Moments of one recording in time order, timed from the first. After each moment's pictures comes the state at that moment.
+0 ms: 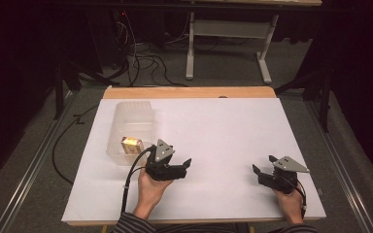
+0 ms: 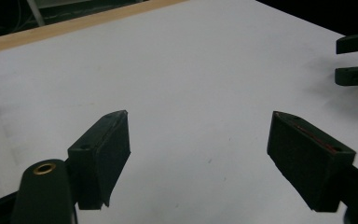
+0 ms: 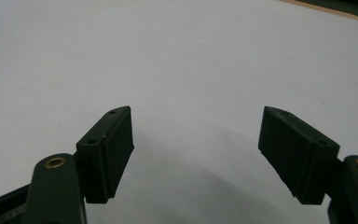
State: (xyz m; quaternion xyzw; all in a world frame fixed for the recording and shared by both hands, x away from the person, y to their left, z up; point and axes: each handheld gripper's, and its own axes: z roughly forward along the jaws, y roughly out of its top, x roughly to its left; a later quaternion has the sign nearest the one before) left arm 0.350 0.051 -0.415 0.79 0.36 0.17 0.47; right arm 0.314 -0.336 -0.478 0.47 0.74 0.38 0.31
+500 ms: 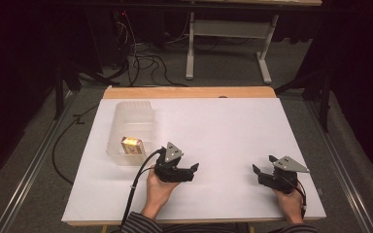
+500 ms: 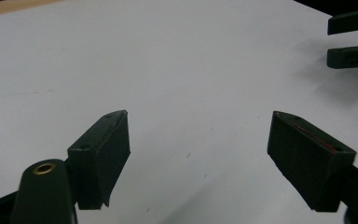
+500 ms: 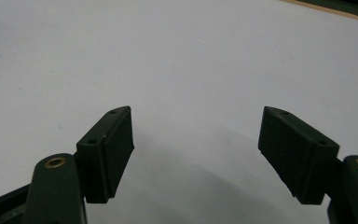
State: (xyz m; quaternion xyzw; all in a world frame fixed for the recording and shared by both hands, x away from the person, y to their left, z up) left arm 0.355 0.030 -0.438 0.81 0.35 0.14 0.45; right arm 0.314 -0.336 -0.478 0.47 0.74 0.38 0.31
